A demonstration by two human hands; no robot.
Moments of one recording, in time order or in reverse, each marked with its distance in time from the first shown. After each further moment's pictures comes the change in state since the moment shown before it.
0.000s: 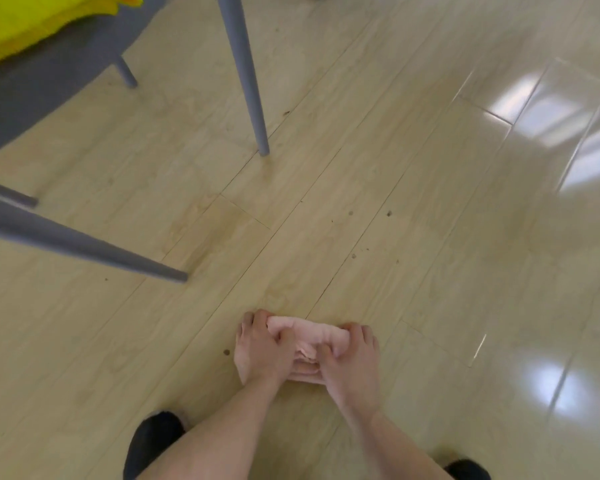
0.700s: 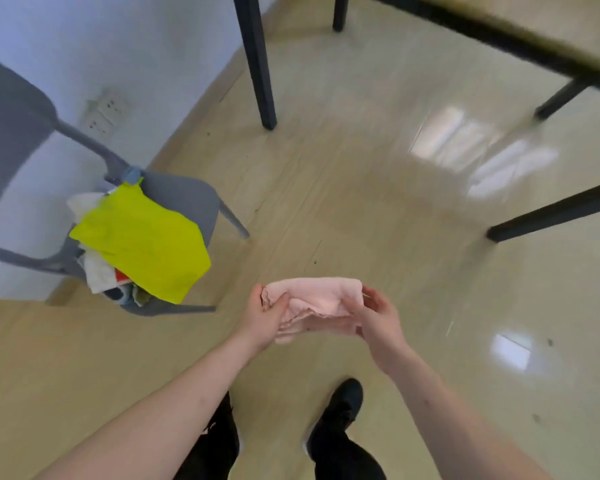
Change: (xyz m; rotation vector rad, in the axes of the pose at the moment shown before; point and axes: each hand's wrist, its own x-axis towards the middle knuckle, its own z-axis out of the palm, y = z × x) left_hand -0.229 0.335 -0.383 -0.518 -0.313 0.078; right_hand -0.120 -0.226 -0.505 0.808 -0.220 0.317
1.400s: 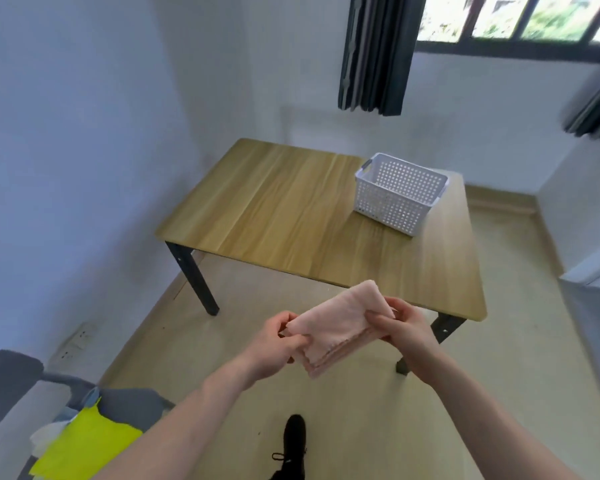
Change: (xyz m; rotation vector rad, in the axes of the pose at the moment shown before) left_hand -0.160 0.479 0.108 0.249 -0.433 0.392; right_hand -0.192 -0.410 -0.285 0.058 0.083 -0.447
